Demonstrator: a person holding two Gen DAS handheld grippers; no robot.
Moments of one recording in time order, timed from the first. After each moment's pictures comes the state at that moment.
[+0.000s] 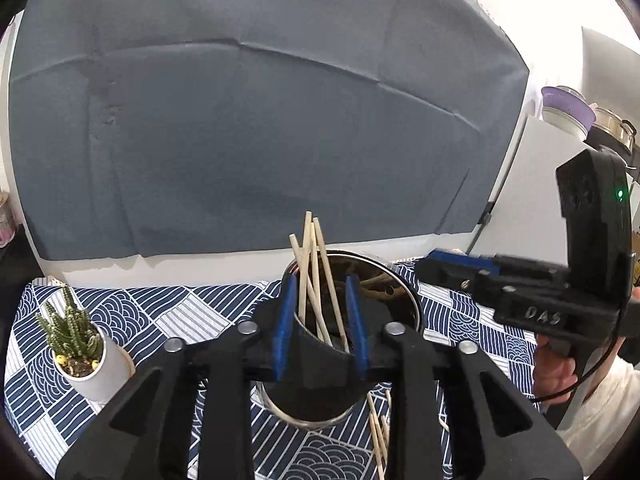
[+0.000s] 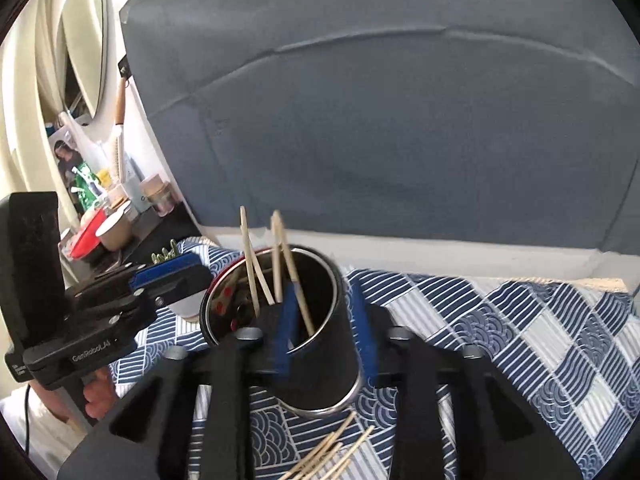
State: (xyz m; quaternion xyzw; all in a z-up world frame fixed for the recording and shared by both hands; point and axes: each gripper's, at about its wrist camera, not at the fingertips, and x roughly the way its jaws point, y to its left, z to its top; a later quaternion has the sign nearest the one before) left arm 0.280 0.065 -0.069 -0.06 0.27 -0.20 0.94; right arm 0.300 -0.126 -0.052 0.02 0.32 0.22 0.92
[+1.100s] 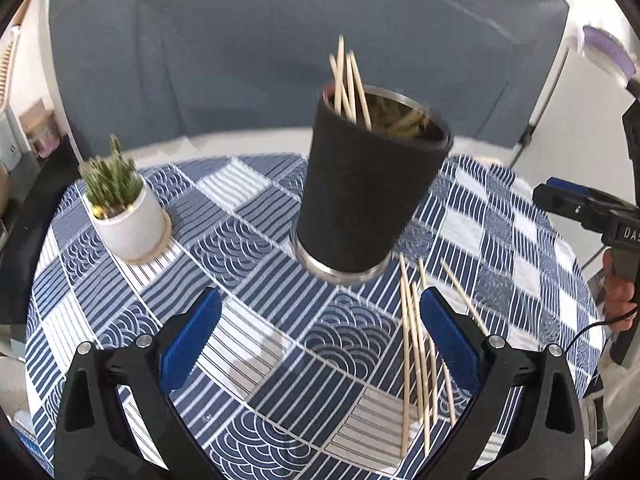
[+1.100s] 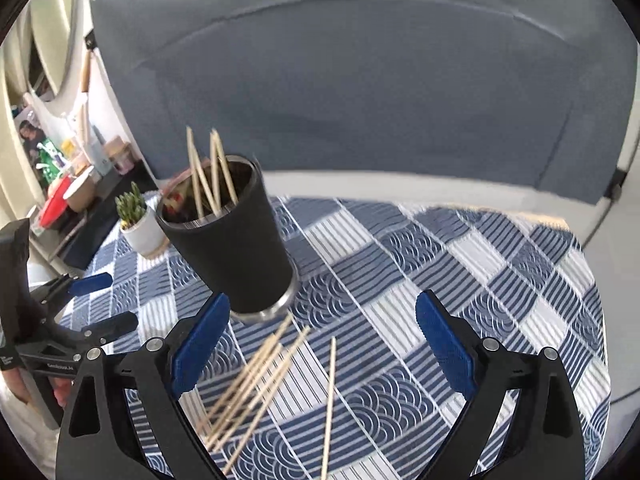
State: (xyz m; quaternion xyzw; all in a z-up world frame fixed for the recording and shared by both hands) left arm 0.220 0.061 -0.133 -0.02 0.43 -0.13 0.89; right arm 0.245 -0.185 -0.078 0.00 0.40 0.14 0.91
